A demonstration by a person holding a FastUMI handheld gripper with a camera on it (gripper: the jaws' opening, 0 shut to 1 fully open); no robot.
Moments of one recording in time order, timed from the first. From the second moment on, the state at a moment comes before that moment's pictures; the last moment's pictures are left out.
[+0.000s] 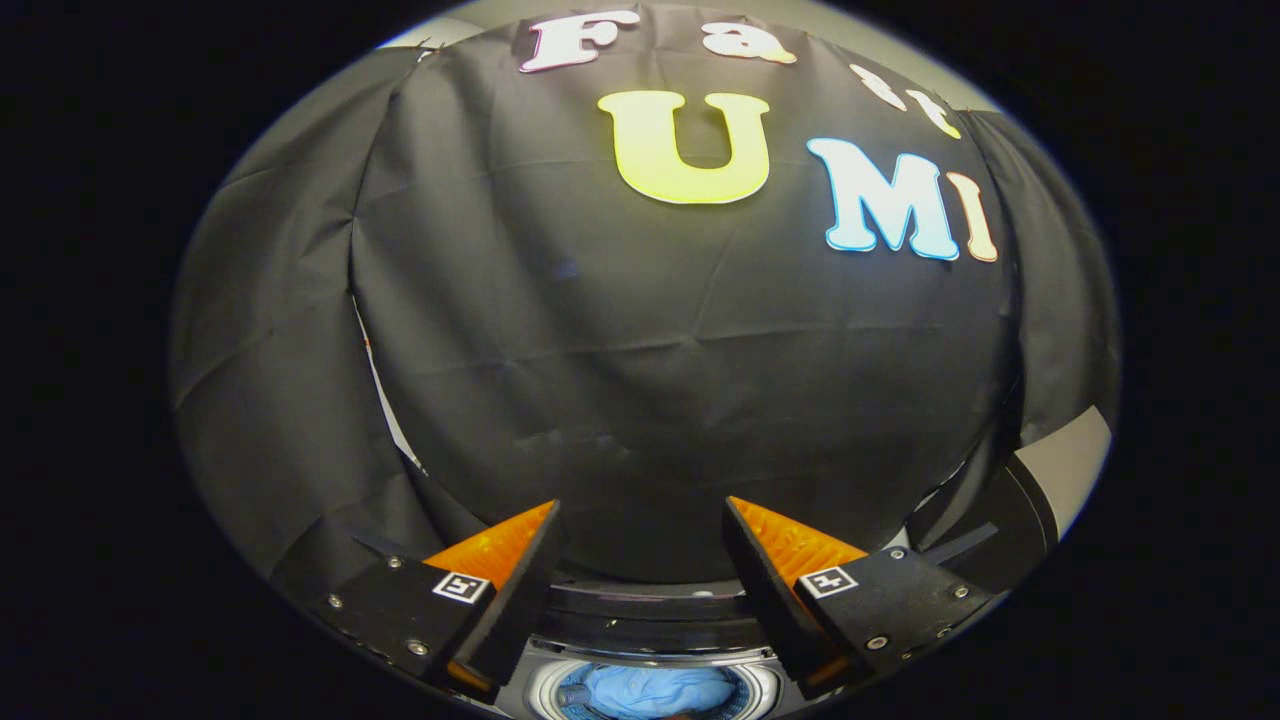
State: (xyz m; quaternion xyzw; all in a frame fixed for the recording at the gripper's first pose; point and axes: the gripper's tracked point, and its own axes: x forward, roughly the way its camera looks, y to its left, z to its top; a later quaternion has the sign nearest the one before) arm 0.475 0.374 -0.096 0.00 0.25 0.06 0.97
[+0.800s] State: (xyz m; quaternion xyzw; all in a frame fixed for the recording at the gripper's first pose) arm 0.419 0.373 -0.089 0.00 0.18 0.06 0.98
